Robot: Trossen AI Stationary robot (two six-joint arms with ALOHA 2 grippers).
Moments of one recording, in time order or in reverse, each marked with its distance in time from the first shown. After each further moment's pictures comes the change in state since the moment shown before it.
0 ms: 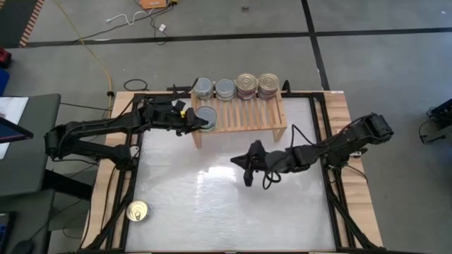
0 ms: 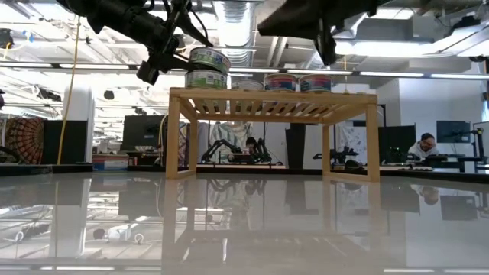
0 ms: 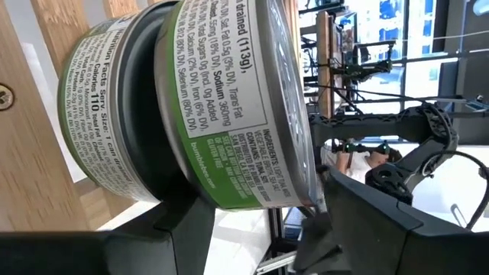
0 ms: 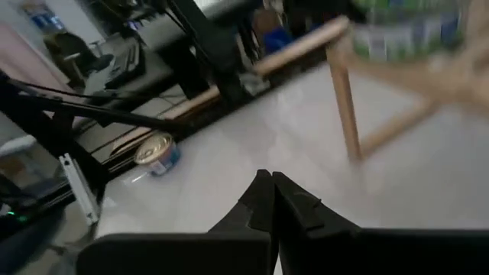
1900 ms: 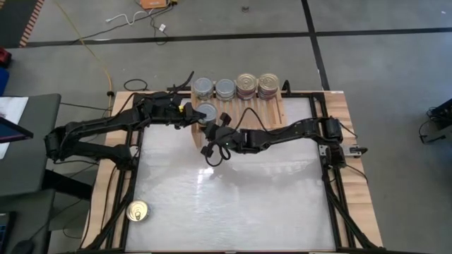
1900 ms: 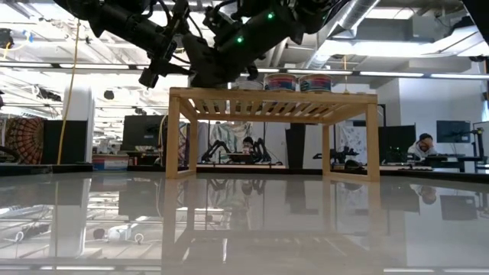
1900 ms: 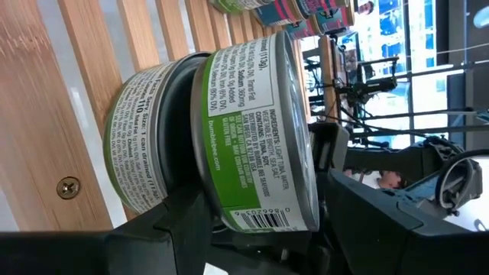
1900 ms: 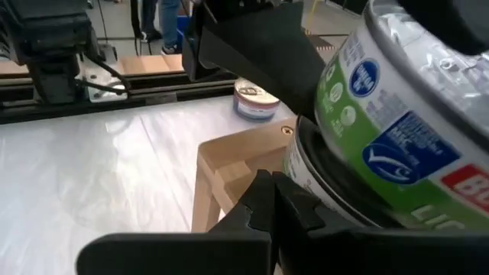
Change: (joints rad) left arm 0.089 0.000 -0.001 -0.001 -0.002 0.091; right arm -0.291 0.526 0.565 -0.100 0.079 -0.558
